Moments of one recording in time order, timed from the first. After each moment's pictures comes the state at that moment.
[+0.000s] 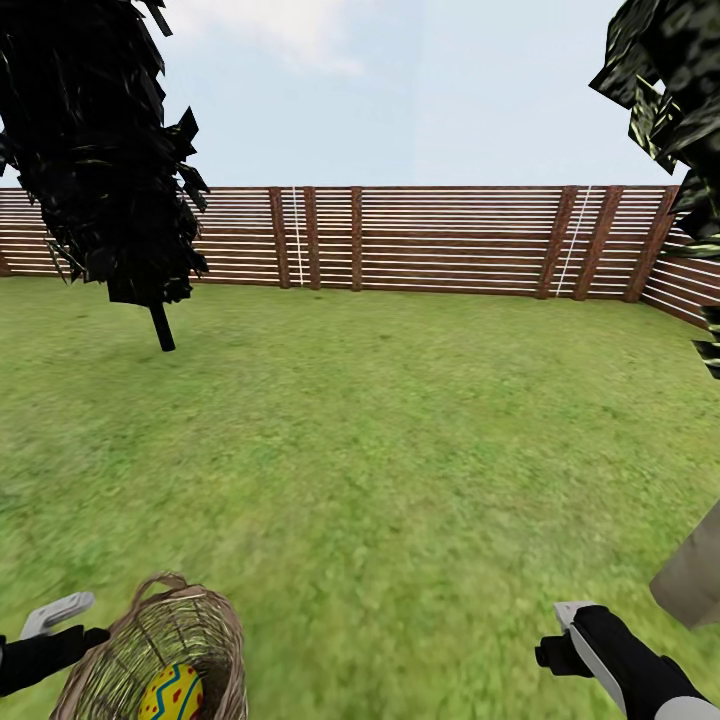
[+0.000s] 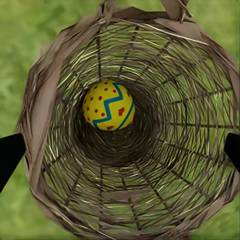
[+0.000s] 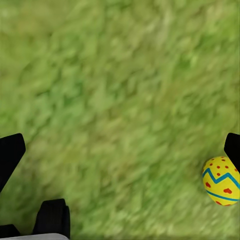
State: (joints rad) left arm -0.34 0.48 0.26 -0.74 0.27 0.69 -0.31; right arm -0.50 -0.28 0.21 -0.57 -0.22 0.69 -0.01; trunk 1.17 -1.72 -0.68
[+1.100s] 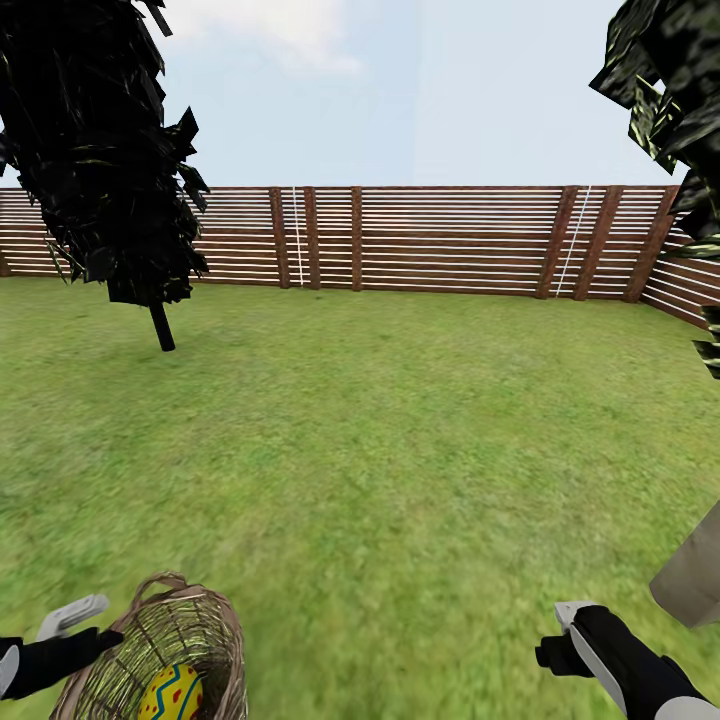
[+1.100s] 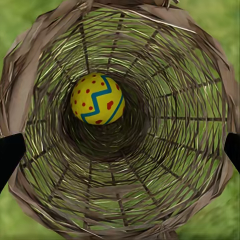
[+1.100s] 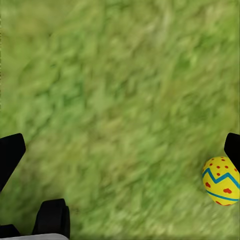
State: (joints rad) left arm -0.34 0.44 0.26 -0.74 0.27 0.69 -0.30; right arm -0.50 -0.28 0.21 -0.57 -0.22 0.69 -0.01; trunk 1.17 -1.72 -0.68
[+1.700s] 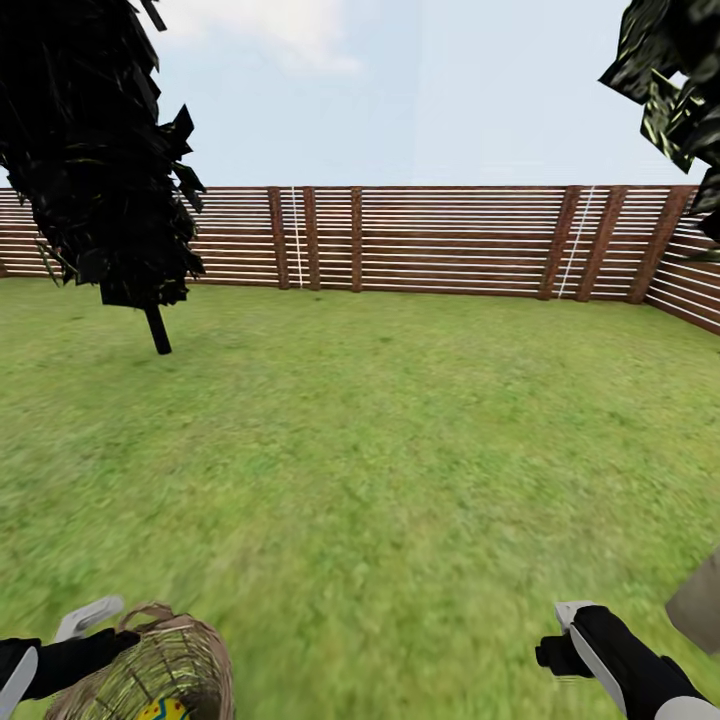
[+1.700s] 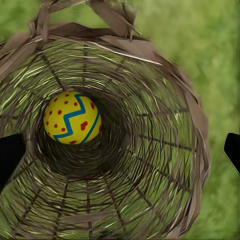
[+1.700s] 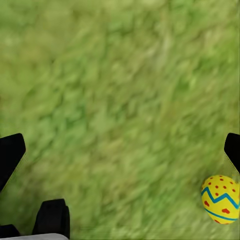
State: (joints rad) left arm -0.34 0.39 0.27 -0.74 0.27 0.69 -0.30; right arm -0.50 -0.28 0.21 -0.57 -0.22 0.69 -0.01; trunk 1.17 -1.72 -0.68
